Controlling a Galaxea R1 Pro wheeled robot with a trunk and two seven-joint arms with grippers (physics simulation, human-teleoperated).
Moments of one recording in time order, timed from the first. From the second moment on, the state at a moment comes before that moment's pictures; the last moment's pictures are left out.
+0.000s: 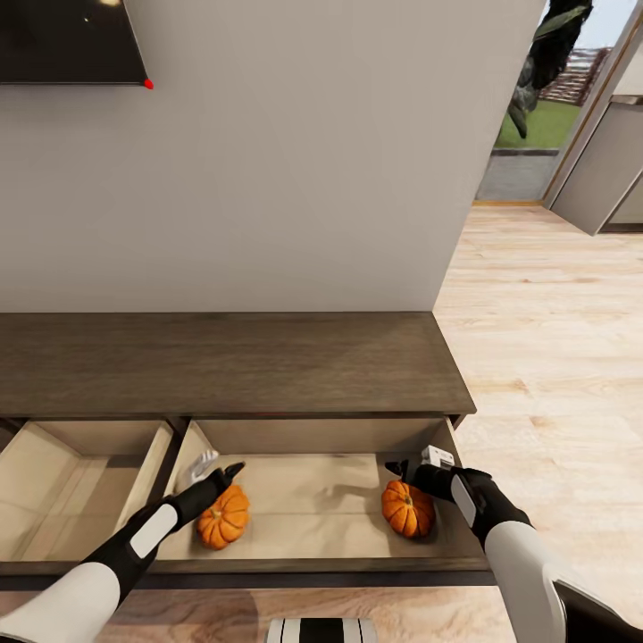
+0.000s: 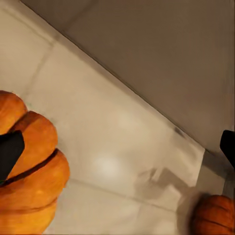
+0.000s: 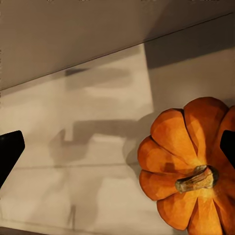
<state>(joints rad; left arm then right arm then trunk) -0.67 0.17 -0.27 -0.42 1.03 0.22 -0.30 -0.79 0.00 -0.47 -0.41 0.17 0.43 0.43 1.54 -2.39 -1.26</state>
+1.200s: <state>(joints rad) -0.56 0.16 -0.26 -0.72 1.03 0.43 -0.27 -0.80 -0.01 -0.46 -0.40 0.16 0.43 0.55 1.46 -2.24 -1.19</state>
